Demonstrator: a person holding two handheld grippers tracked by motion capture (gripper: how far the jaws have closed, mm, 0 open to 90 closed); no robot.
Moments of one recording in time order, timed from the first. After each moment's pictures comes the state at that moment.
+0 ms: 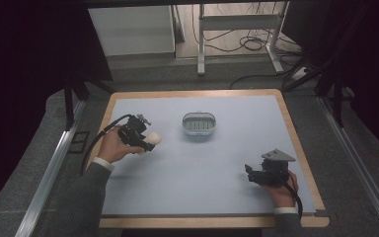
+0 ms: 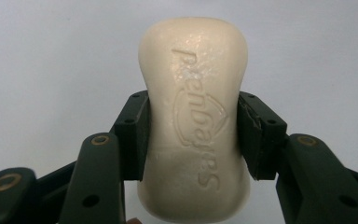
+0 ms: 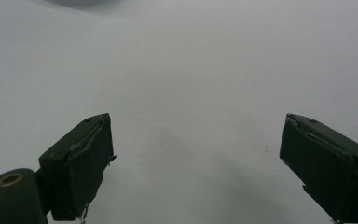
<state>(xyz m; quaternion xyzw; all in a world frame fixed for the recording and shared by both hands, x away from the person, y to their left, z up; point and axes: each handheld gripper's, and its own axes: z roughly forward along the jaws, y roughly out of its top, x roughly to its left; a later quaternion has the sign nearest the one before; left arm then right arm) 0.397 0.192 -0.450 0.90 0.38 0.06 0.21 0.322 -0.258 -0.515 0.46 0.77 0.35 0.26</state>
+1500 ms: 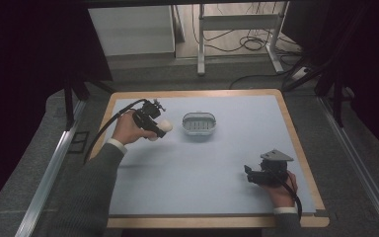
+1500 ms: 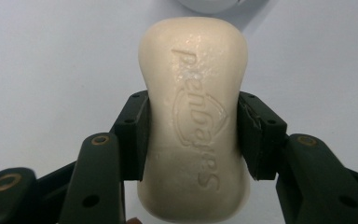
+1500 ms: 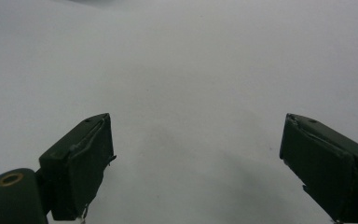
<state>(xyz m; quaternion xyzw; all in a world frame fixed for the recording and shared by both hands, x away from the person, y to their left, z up) 0.443 0.157 -0.426 0.91 0.36 0.07 0.20 0.324 -0.256 -0.518 0.46 0.78 0.34 0.26</state>
